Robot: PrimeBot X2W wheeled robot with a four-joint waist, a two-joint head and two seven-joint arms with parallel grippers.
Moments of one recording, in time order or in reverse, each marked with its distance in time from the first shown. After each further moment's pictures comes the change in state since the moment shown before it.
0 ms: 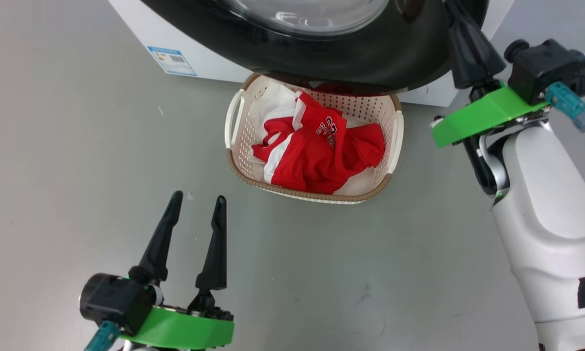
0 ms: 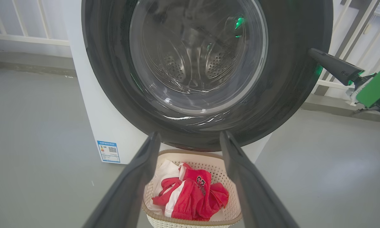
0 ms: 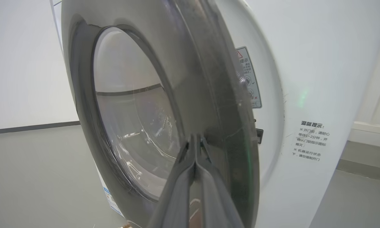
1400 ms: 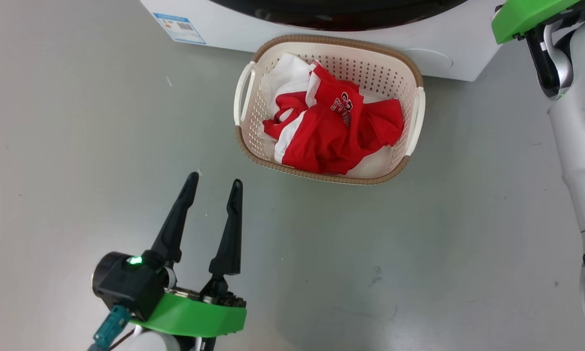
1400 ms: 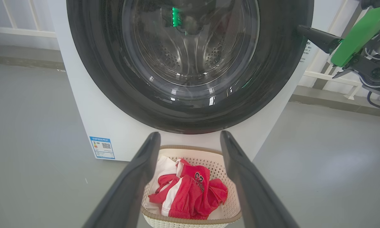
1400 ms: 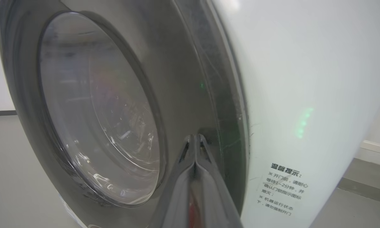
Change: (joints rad) left arm -0.063 -0.037 -0.012 0.021 0.016 -0.043 -0.004; right arm -0.364 -0.084 -0.043 0.306 -0.078 0.014 -0.004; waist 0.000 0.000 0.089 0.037
